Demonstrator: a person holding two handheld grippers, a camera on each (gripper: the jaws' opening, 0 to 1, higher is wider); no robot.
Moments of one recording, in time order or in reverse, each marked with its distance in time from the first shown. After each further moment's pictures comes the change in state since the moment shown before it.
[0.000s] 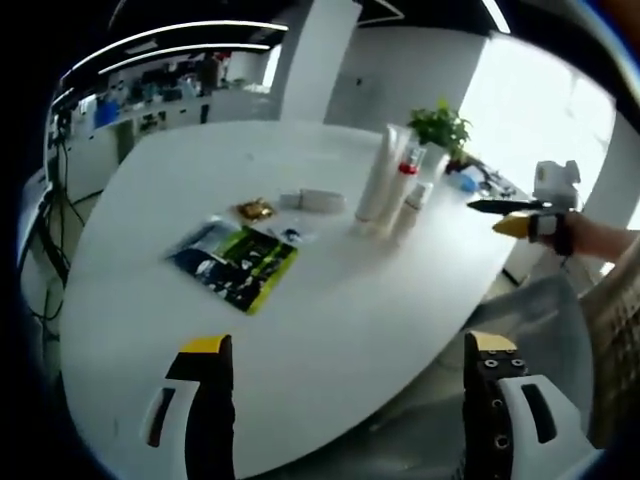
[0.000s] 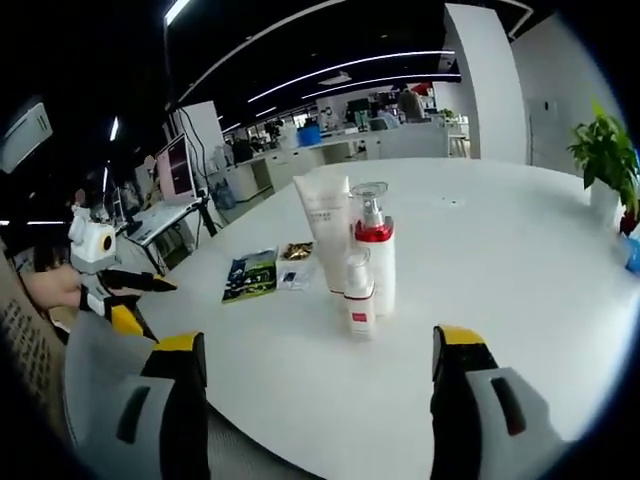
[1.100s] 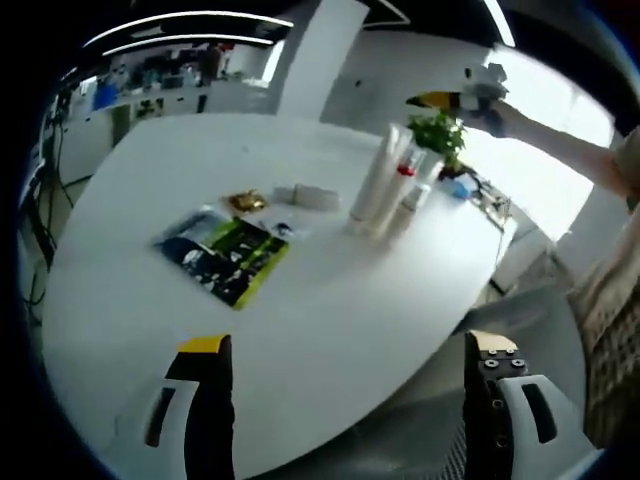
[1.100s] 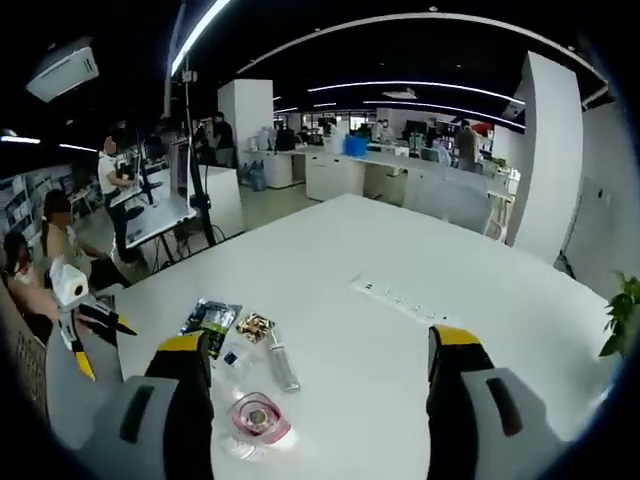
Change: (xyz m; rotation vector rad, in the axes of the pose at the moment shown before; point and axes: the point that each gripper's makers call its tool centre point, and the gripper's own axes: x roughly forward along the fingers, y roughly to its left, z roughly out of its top) left arm 0.009 -0.002 -0.004 -0.063 0.003 -0.057; right arm 0.103 -0.051 0.174 -0.361 0.092 0.174
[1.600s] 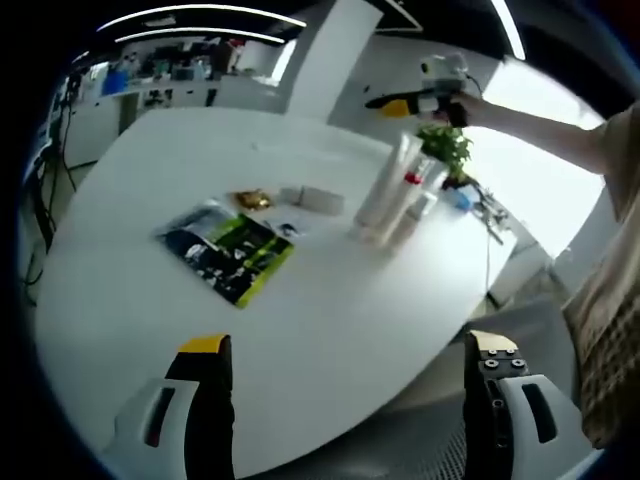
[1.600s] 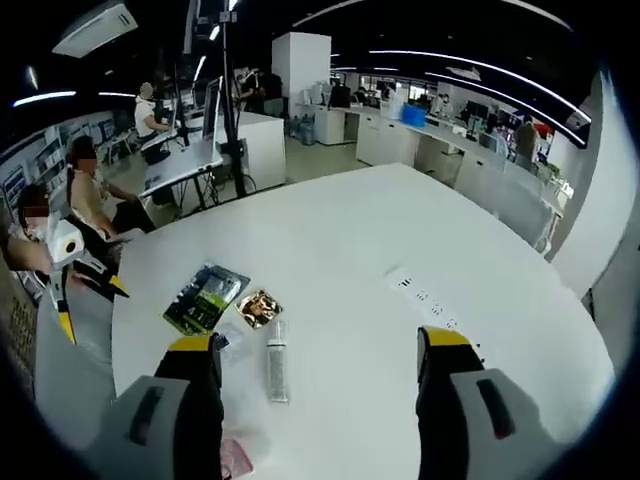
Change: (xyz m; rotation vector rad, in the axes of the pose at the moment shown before) left arm -0.001 0.007 0.005 -0.082 -0.034 0.000; right arm 0.093 -0.004 0.002 -0.201 0.128 0.117
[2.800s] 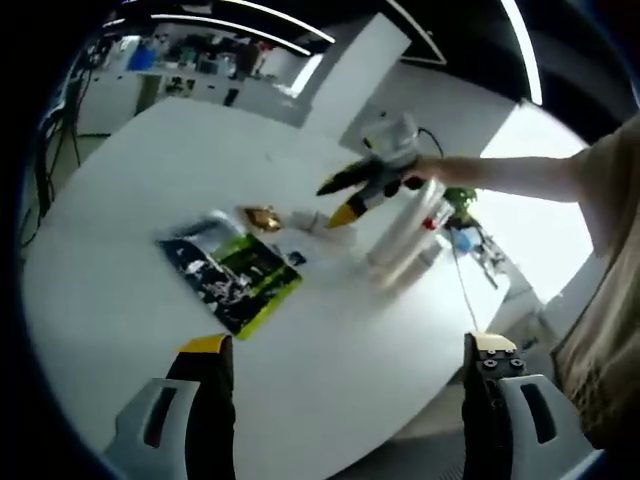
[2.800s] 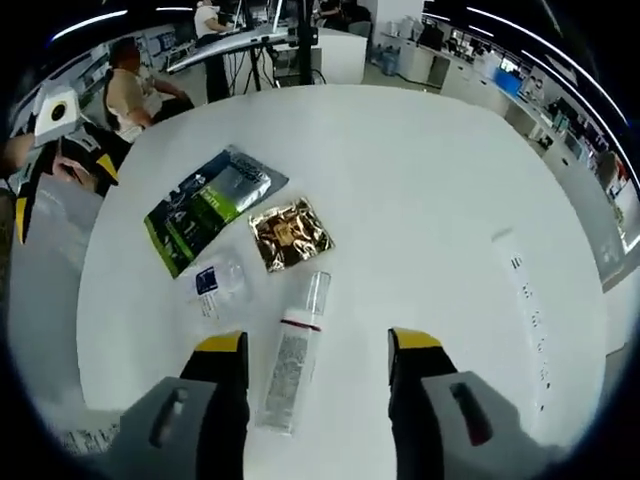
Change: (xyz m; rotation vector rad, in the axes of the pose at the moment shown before) left arm 0.016 0.014 0.032 -0.140 -0.093 -0.031; right arm 0.126 0.059 -0.094 -0.179 0.323 0.280
